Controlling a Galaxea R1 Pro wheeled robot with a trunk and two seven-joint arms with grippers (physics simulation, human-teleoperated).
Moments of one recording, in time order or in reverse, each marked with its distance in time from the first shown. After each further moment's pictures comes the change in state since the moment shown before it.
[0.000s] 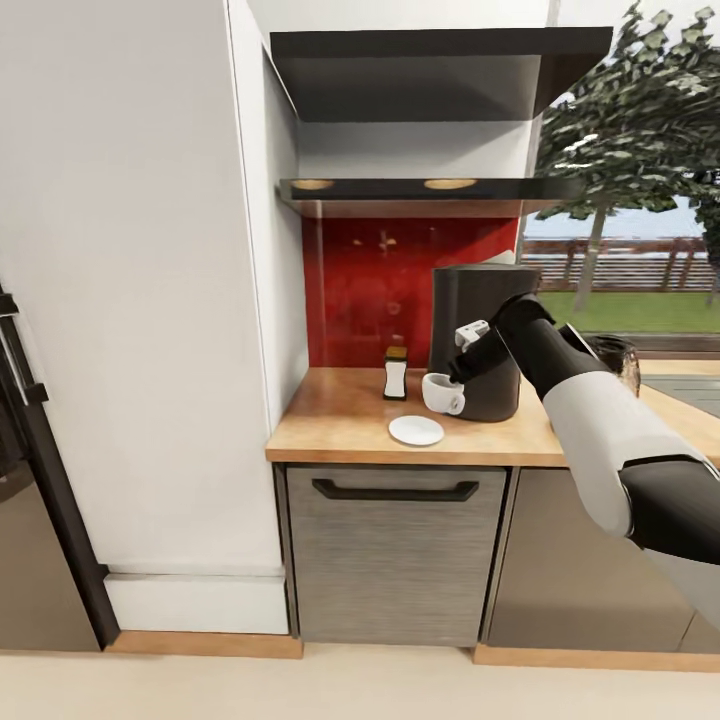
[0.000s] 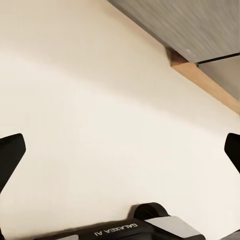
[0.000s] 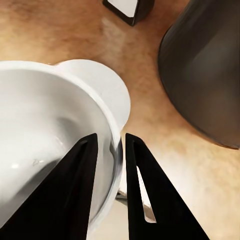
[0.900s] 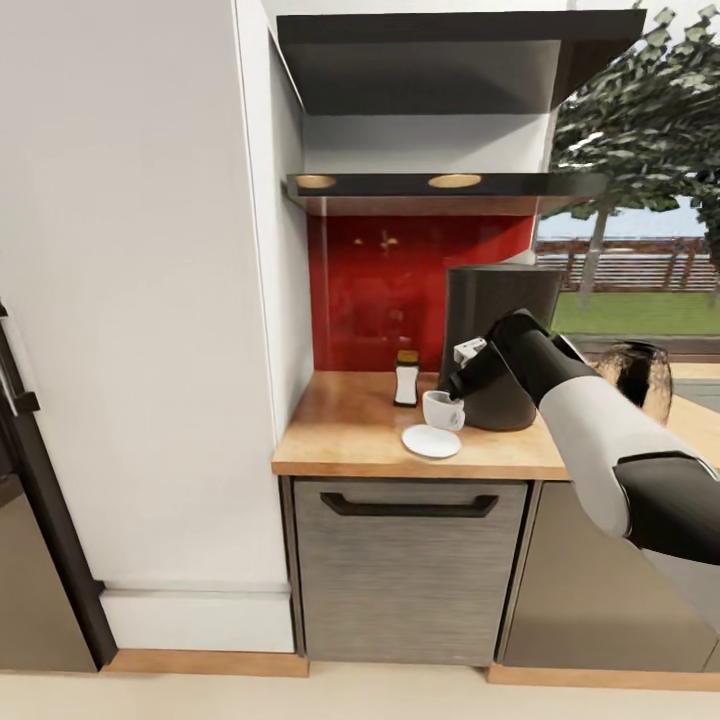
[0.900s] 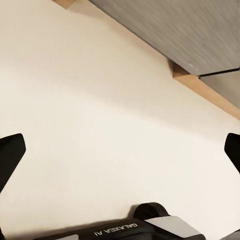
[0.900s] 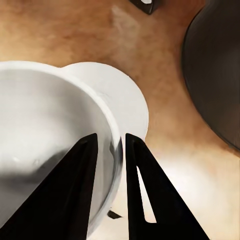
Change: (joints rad) left arm 0.000 0.000 -0.001 0.000 0.000 0.000 0.000; right arm 0.000 0.007 -0.002 0.105 -0.001 -0.002 -0.003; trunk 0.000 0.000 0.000
